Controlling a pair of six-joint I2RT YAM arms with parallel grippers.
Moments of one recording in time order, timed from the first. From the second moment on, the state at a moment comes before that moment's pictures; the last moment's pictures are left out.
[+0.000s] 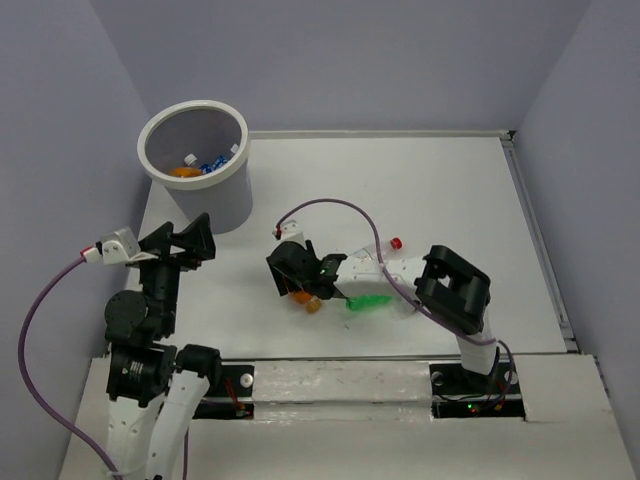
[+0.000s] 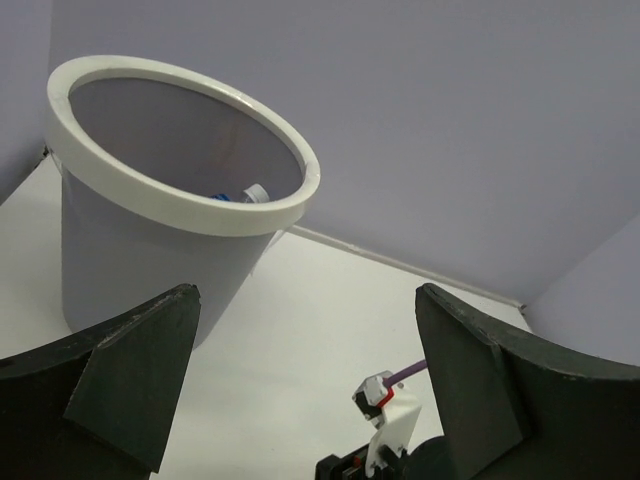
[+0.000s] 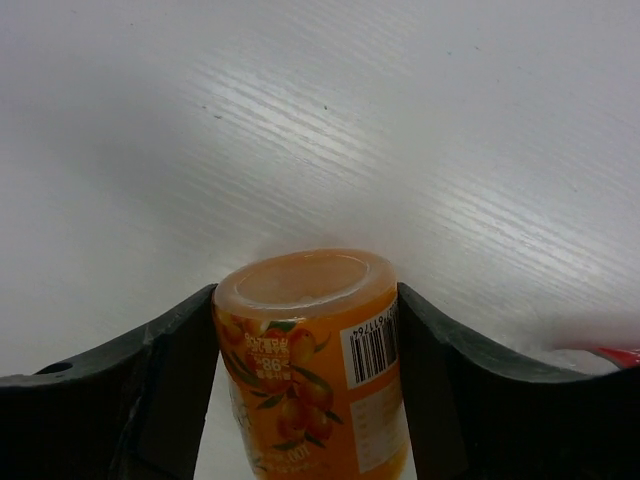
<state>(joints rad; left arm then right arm) -0.20 0.29 0.74 -0.23 -0.20 -0.45 1.13 1.98 1.35 -0.20 0.43 0.52</state>
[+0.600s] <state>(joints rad) -0.30 0.15 0.71 -0.36 -0.20 -0.38 1.00 2.00 2.12 -0.20 0.38 0.20</state>
